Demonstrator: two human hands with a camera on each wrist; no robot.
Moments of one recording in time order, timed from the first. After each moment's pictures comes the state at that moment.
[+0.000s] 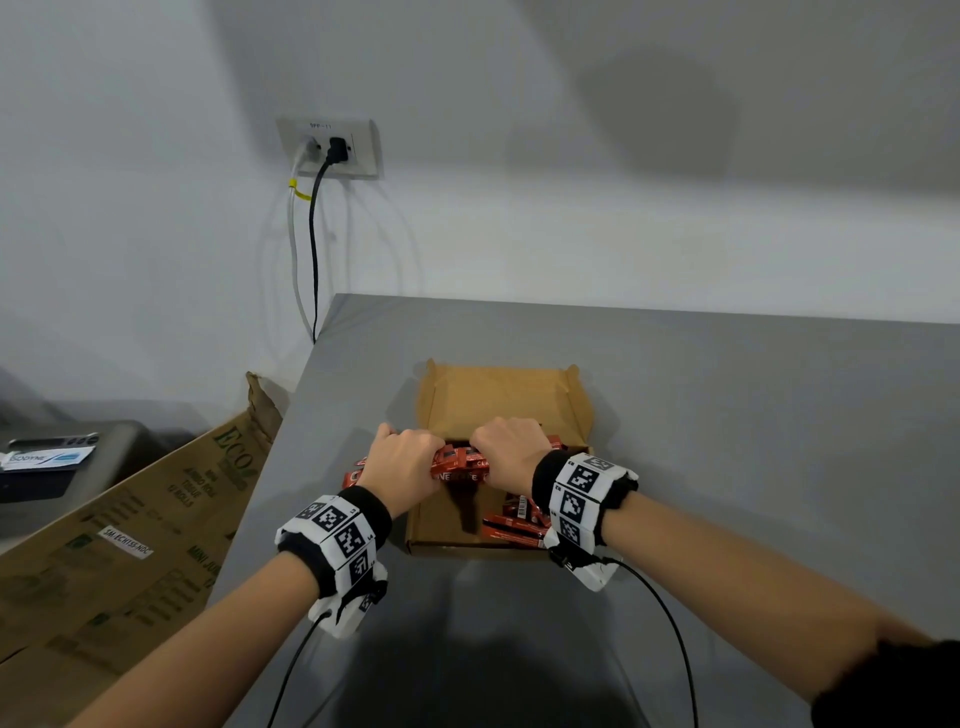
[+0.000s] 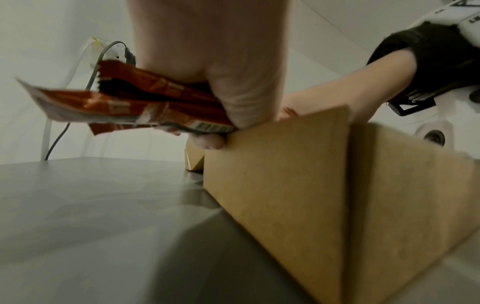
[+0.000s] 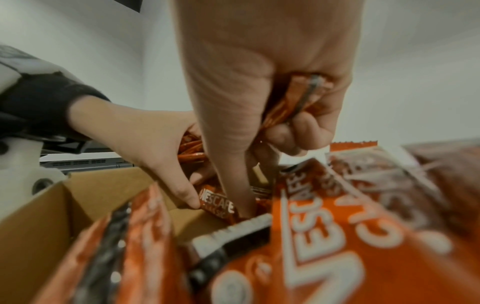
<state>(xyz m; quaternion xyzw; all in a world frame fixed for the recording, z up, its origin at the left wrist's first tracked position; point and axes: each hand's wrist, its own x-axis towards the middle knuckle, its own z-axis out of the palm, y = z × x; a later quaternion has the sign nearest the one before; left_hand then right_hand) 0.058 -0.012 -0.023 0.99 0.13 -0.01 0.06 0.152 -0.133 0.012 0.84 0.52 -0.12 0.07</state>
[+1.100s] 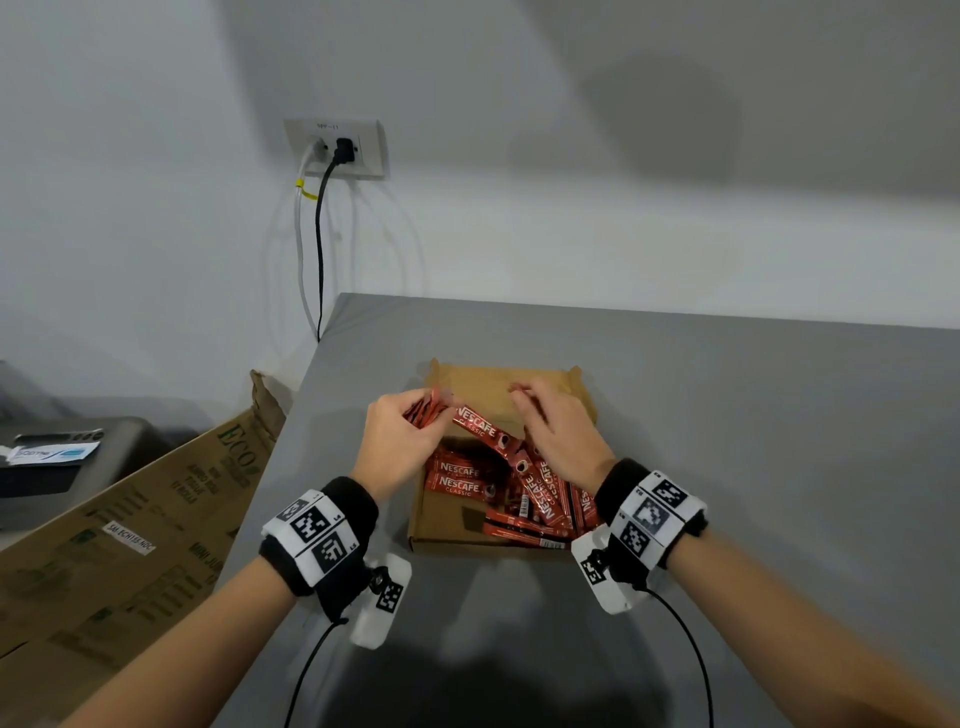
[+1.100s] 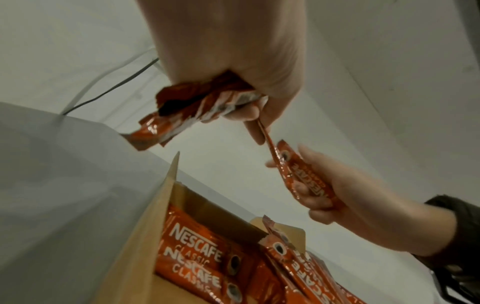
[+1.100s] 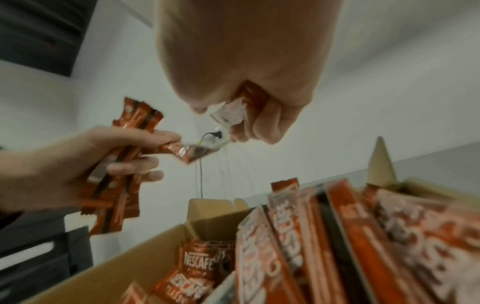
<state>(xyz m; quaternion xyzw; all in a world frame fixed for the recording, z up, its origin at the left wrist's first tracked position) 0.048 -0.024 0.023 0.78 0.20 0.23 0.54 0.168 -0.177 0.025 0.83 0.41 -0.13 -0.36</state>
